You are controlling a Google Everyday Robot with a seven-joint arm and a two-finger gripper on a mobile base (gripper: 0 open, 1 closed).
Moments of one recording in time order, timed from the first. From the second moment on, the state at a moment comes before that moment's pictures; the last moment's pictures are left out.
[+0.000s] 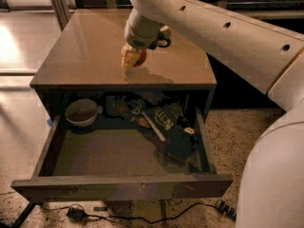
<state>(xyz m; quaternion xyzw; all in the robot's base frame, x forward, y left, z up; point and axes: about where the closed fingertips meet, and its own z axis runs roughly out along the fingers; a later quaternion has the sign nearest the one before) 0.721 0.056 0.879 -0.64 0.69 -0.05 0.32</state>
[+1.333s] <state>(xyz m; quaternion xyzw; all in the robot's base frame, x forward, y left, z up) 0.701 0.073 0.854 -0.75 0.63 -0.02 0.23</state>
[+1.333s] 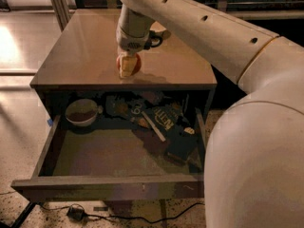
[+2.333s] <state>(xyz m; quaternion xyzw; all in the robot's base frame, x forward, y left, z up) 0.688 0.073 0.845 -0.79 0.59 -0.02 0.19</state>
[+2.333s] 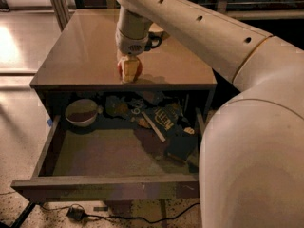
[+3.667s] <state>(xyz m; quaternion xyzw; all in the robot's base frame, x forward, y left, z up) 0.713 0.073 0.884 -0.70 0.64 -0.06 0.30</state>
